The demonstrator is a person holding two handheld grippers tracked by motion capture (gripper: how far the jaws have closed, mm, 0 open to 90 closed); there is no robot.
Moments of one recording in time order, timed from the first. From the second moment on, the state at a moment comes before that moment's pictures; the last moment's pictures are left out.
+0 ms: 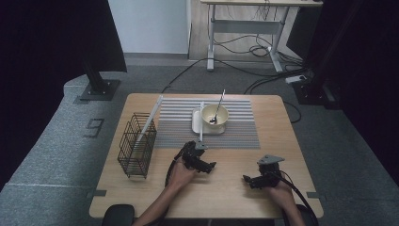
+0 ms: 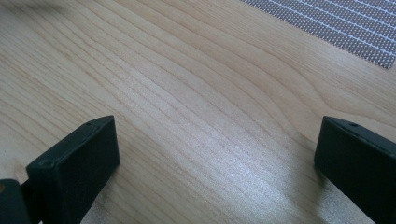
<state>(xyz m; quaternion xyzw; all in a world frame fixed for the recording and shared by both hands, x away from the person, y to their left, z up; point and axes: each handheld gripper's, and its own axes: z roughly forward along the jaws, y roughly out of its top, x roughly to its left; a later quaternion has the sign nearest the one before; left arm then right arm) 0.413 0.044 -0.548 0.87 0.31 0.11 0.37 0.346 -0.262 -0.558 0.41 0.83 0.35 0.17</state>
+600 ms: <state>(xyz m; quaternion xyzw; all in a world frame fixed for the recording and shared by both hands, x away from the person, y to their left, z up) 0.420 0.042 -0.549 0.87 0.31 0.12 0.37 0.346 -0.262 -0.558 0.41 0.83 0.35 0.17</state>
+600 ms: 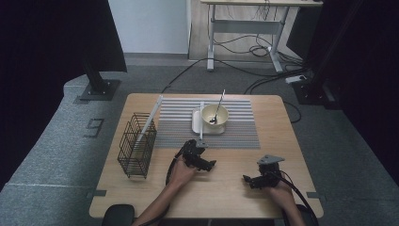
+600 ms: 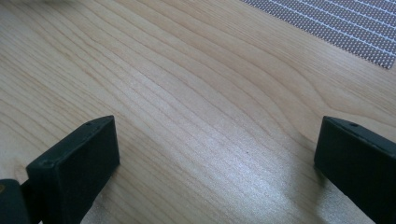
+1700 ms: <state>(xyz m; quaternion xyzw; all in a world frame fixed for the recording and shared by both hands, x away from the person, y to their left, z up) 0.429 0.046 -0.546 0.86 0.33 0.11 0.38 0.346 -0.262 -0.558 0.41 0.83 0.35 0.17</state>
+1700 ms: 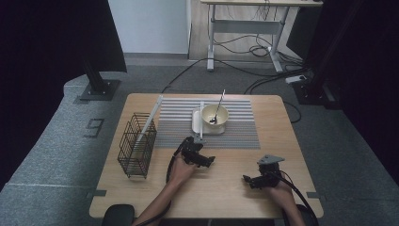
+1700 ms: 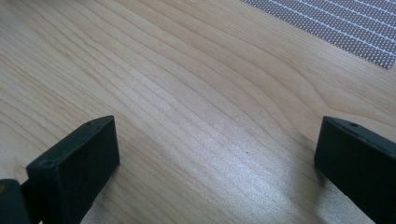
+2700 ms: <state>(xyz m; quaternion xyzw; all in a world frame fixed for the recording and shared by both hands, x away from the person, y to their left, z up) 0.409 0.066 -0.512 0.85 0.31 0.13 0.39 0.346 -0.262 -0.558 0.41 0.83 0.35 0.17</state>
